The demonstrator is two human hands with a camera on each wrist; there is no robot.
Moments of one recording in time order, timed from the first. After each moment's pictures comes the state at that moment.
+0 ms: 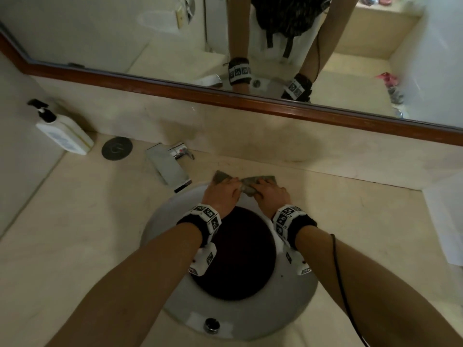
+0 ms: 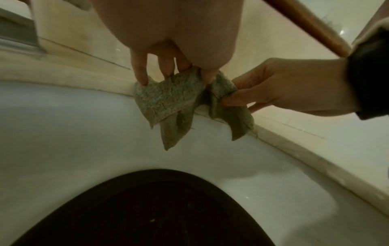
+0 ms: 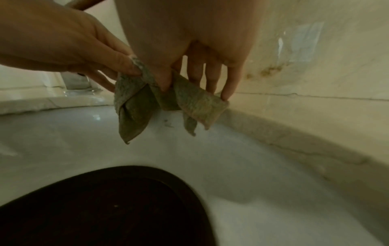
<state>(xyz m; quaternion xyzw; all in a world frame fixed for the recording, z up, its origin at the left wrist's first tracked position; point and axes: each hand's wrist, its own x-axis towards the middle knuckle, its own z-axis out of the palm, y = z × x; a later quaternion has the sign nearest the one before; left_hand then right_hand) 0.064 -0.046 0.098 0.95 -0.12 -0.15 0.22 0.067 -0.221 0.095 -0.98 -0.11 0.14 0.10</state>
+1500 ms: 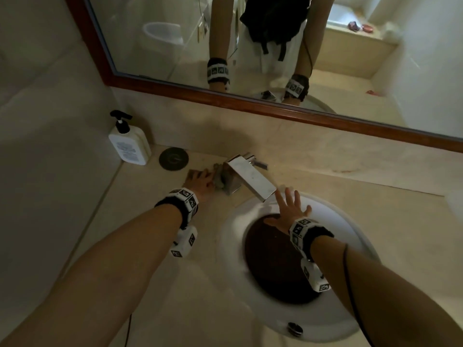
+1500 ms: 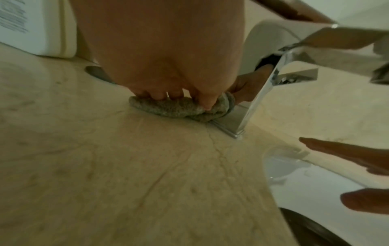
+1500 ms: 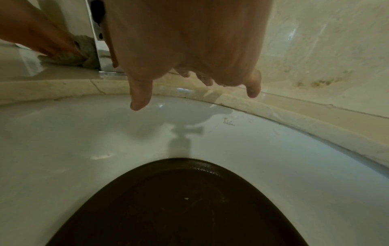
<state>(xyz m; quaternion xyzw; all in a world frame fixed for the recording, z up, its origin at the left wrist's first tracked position) 0.124 0.201 0.087 0.96 -0.11 -0.25 0.09 0.038 -0.069 0.105 -0.95 0.07 0.30 0.03</state>
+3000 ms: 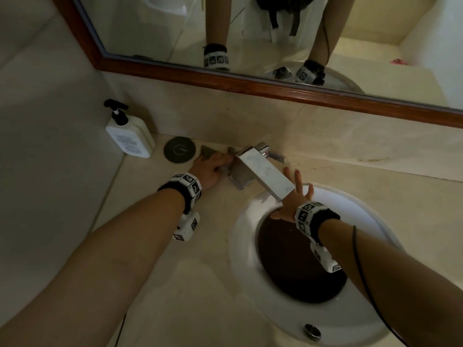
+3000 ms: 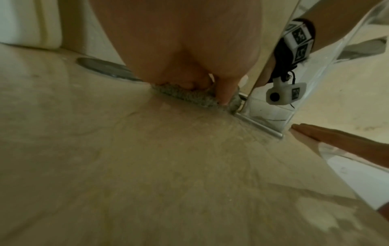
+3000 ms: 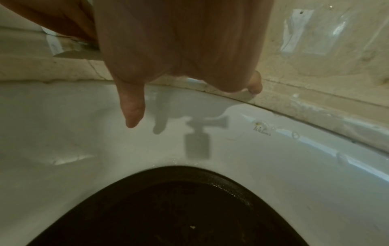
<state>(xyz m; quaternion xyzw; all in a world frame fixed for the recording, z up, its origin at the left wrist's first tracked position) 0.146 0.214 0.080 0.93 -0.14 -0.16 0.28 0.070 -0.047 0.093 -0.95 -0.01 0.31 -0.02</state>
